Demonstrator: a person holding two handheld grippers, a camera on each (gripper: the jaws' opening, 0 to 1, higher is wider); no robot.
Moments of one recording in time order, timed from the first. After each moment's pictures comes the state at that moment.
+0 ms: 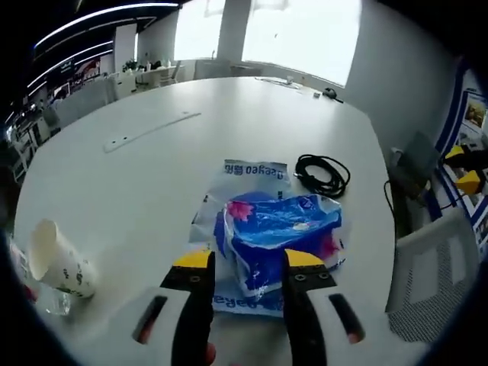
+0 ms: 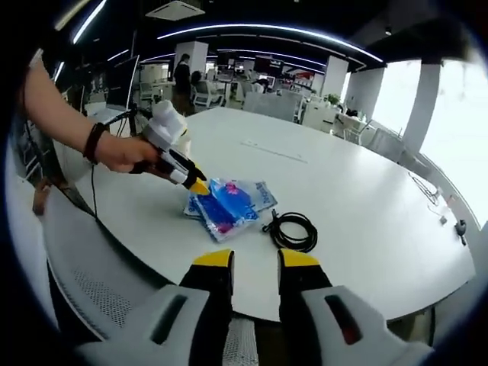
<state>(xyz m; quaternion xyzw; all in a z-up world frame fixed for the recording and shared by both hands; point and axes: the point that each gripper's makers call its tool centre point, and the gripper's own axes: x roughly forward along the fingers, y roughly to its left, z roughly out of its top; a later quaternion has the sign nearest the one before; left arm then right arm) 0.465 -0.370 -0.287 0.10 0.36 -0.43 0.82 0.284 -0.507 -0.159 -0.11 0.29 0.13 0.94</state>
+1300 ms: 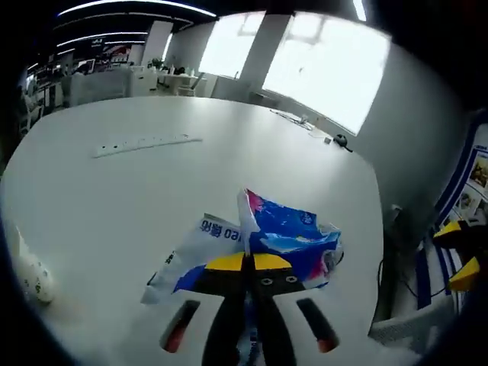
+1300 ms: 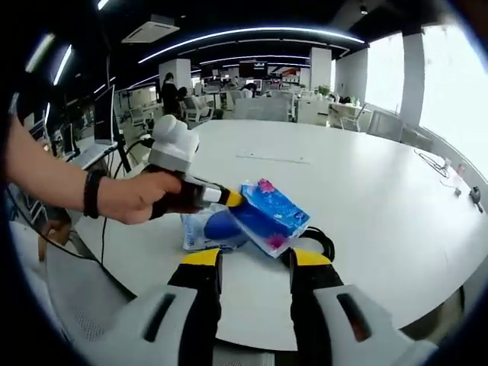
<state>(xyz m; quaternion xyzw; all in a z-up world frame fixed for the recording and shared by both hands) 0.485 -0.444 -0.259 -0.06 0.34 -0.39 0.85 0.340 -0.507 -0.178 -0.02 0.28 0.11 0.95</state>
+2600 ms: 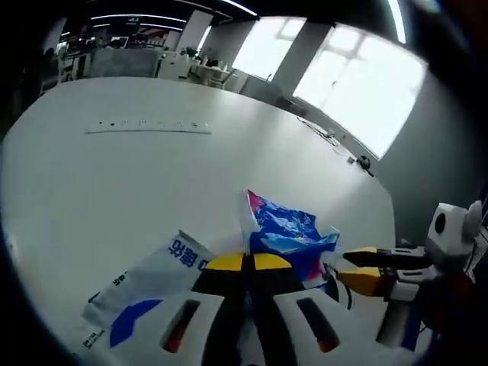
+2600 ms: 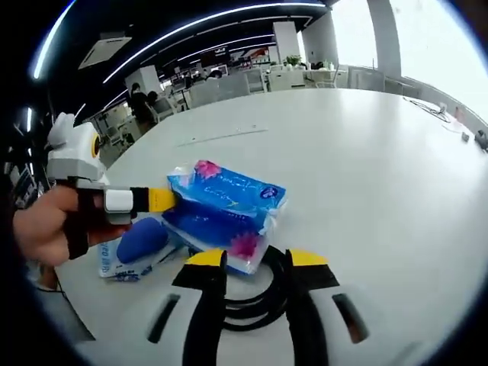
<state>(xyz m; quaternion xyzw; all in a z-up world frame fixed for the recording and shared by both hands) 0.514 -0.500 -0.293 -0.11 0.36 -0.33 0.87 0.458 -0.603 -0.301 0.08 0.33 0.07 0.94</state>
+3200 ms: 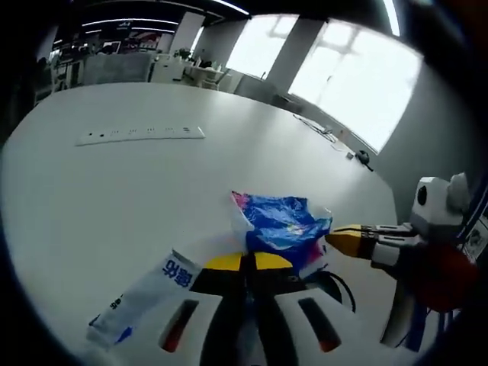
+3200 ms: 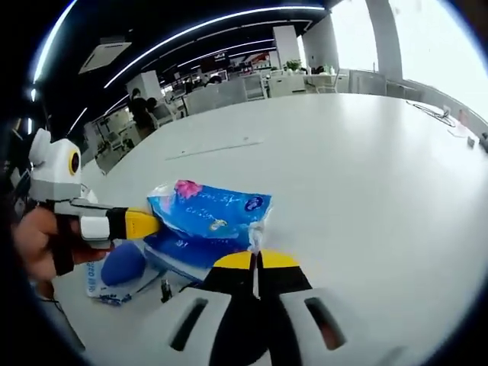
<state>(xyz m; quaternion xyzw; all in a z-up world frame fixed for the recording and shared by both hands) 0.535 -0.523 -0.289 -0.07 0.36 -0.34 0.86 0.517 -0.635 -0.288 0.07 0.32 0.07 0.94</state>
